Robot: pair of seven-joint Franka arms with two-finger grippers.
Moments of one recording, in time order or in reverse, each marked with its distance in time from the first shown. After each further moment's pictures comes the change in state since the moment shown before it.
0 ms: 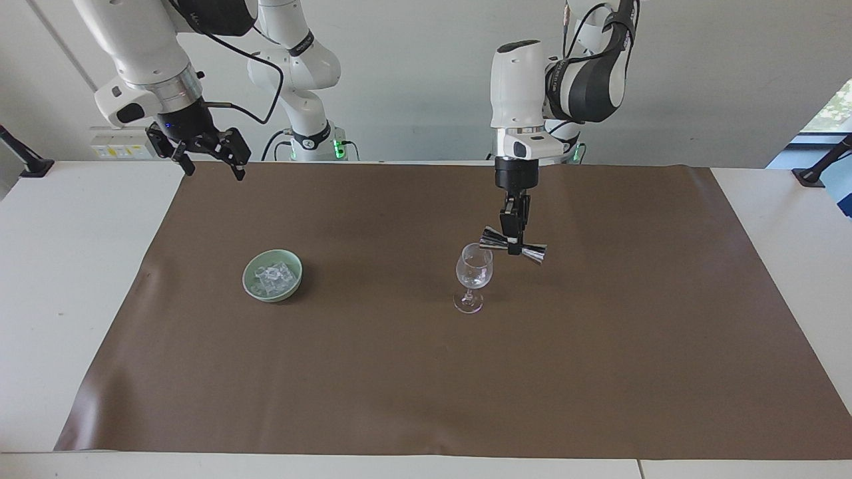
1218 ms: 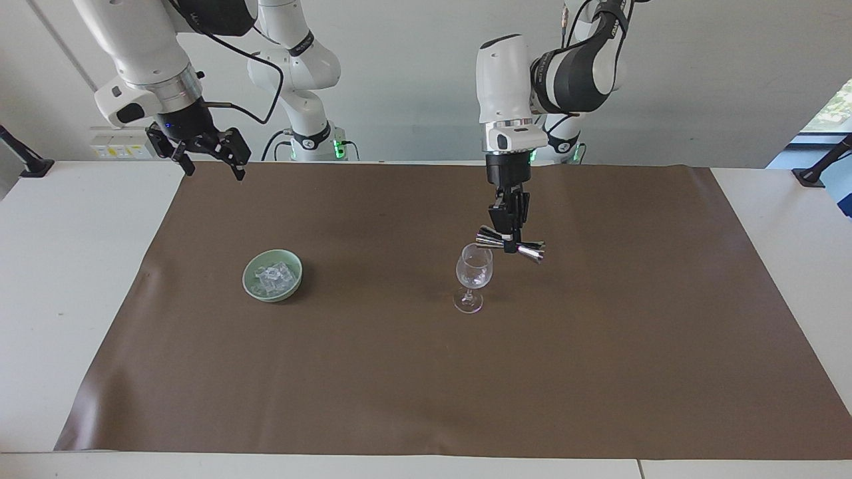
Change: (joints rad) left arm 0.000 0.021 -0.033 0.035 0.086 -0.019 0.032; right arm 0.000 0.000 0.000 0.000 0.000 0.000 0.000
